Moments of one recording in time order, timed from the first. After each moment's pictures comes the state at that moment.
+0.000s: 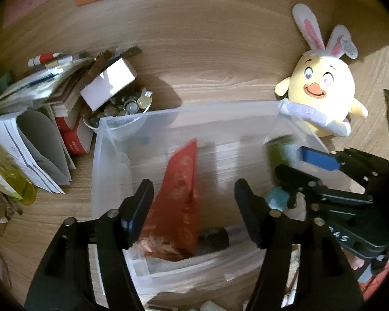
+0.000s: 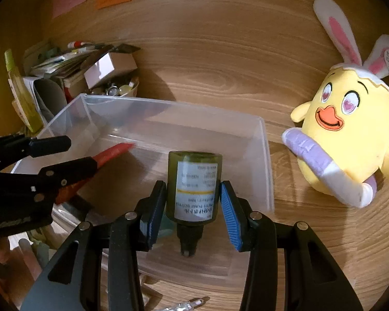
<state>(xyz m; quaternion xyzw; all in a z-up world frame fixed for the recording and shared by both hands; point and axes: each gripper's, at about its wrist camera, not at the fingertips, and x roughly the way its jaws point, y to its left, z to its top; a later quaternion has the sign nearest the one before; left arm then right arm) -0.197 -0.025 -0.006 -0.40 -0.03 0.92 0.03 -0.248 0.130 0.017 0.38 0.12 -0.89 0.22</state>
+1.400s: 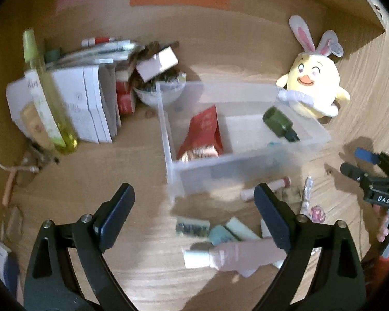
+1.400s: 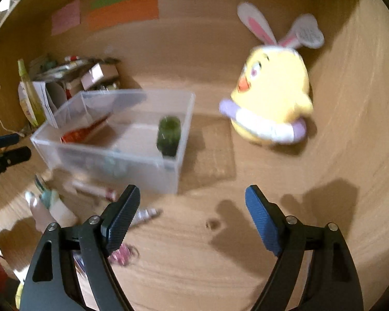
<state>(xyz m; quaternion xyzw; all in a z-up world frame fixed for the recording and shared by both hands) -0.089 -0.058 -0.006 -0.39 -0.05 0.92 0.00 -0.161 0.230 0.027 0.37 0.09 -0.91 0.17</state>
